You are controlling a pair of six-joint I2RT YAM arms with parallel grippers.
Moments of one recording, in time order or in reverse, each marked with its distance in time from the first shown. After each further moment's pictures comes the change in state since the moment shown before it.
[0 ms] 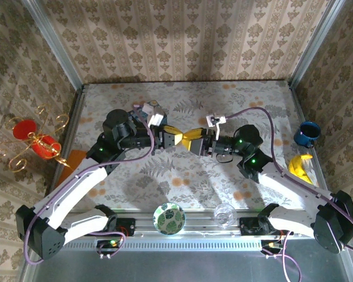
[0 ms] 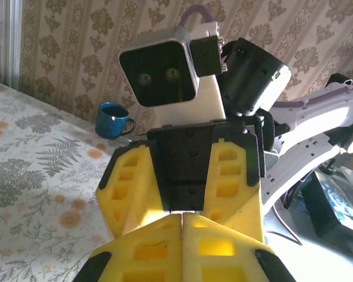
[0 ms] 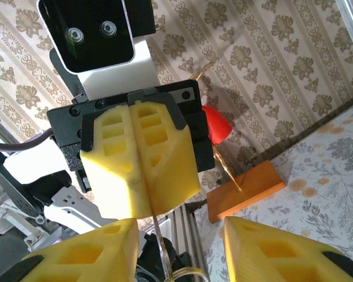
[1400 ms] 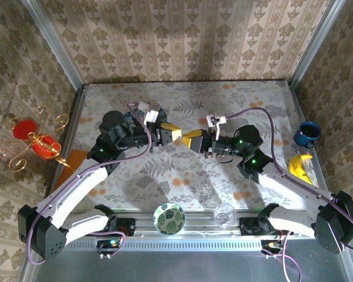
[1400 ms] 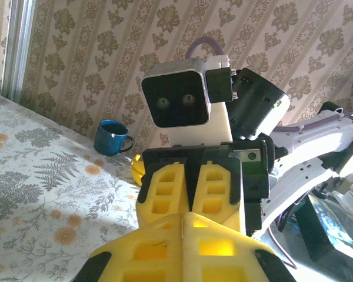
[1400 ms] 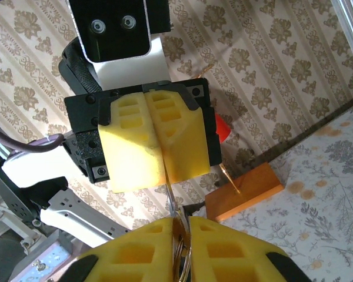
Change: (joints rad) left arm 0.037 0.000 -0.047 0.141 0.022 -0.109; right arm 0.005 -0.008 0.000 -0.004 0.024 -0.005
